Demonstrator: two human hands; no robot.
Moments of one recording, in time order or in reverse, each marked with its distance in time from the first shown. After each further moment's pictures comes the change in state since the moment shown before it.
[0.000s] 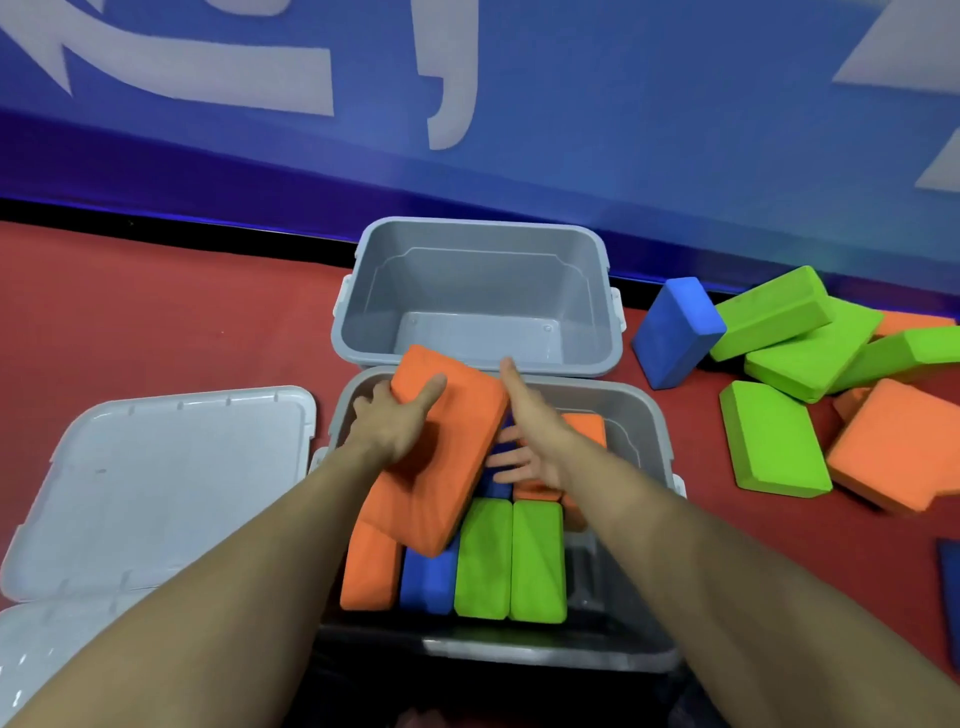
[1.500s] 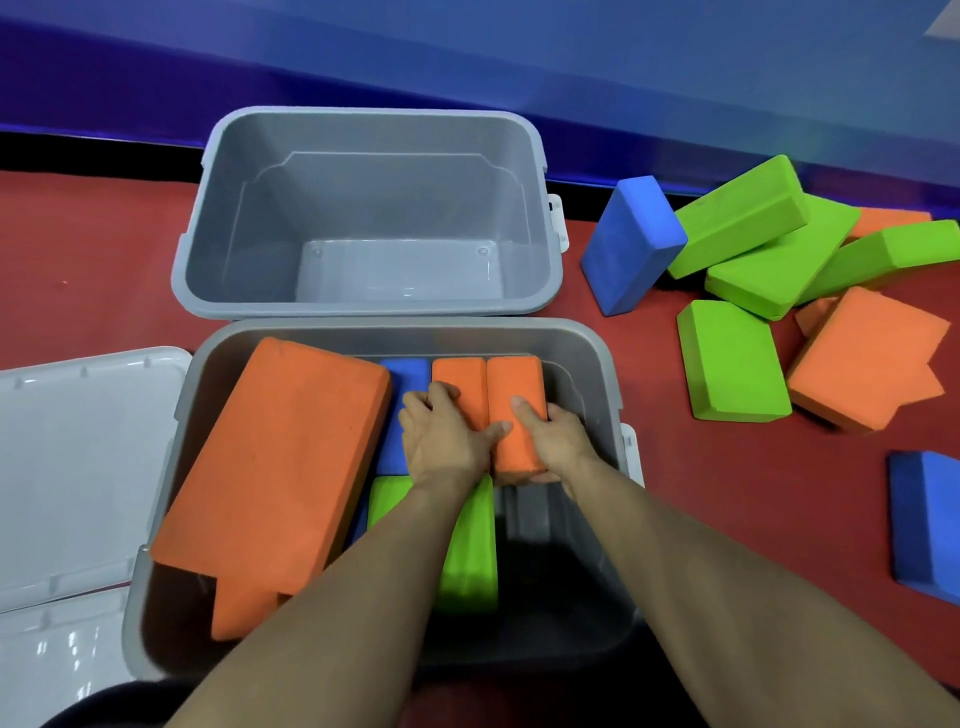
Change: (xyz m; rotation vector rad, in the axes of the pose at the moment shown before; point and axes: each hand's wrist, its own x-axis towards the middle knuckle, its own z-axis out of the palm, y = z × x) left_hand 0.030 -0.003 0.225 0.207 0.092 0.176; right_hand 0.113 0.115 -0.131 -0.053 0.325 0.005
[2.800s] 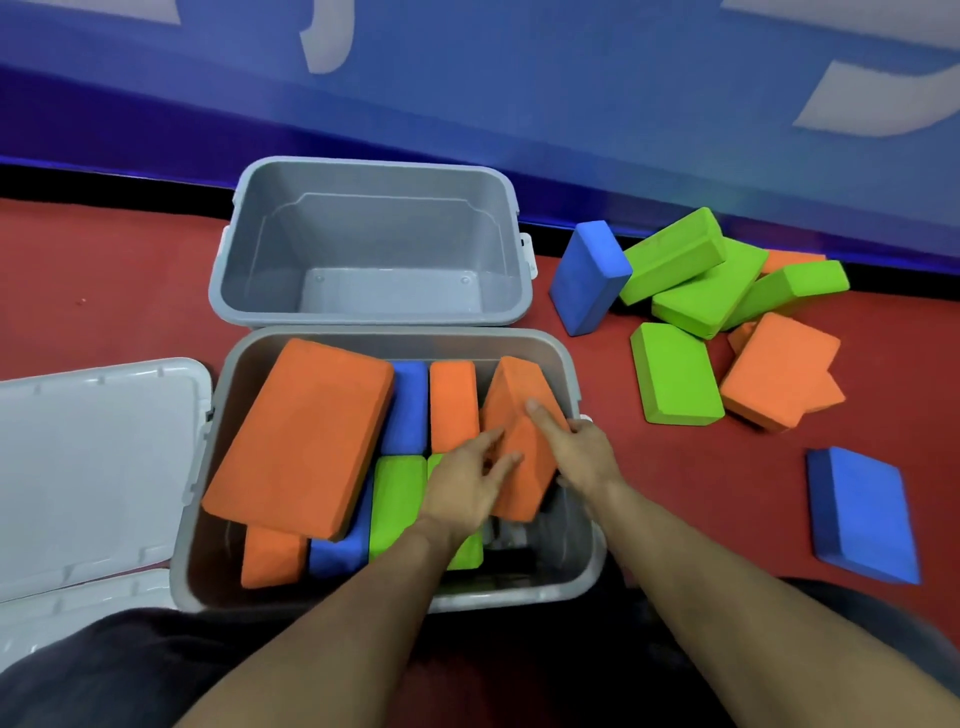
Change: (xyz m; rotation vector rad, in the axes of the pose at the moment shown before) left_hand -0.098 -0.011 -0.025 -0.234 -0.348 0.299; right_hand -0.115 0.002 -0.043 -0.043 0.253 -0.179
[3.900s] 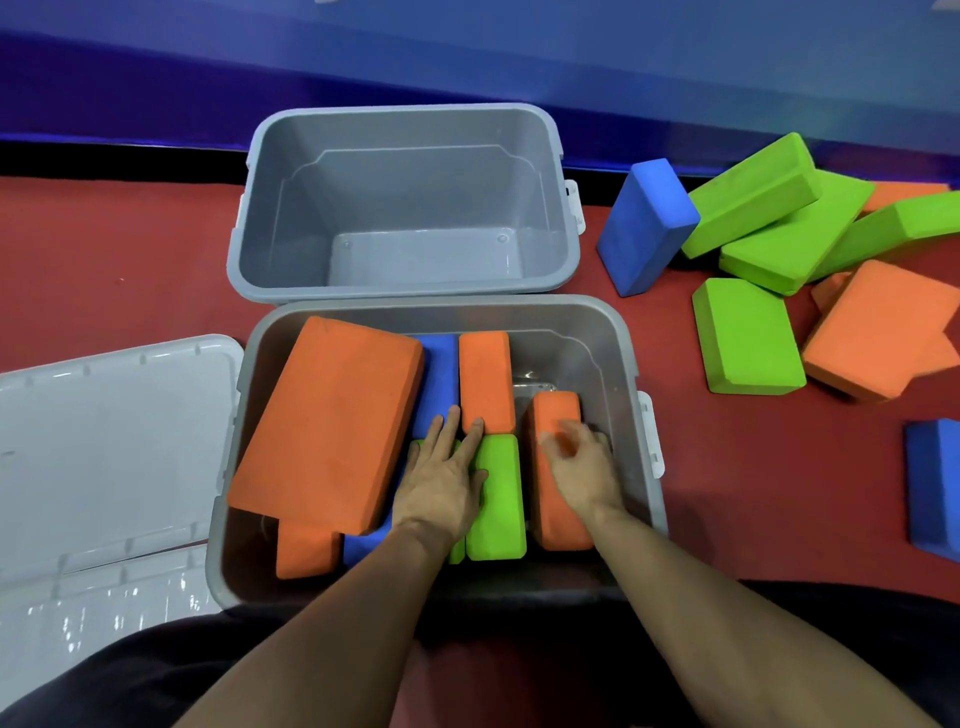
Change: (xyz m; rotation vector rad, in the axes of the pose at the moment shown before) left_hand 0.007 -0.068 -0.034 0.721 -0.070 -0.060; right_hand 0.036 0.070 0.068 -0.273 -0.051 -0.074
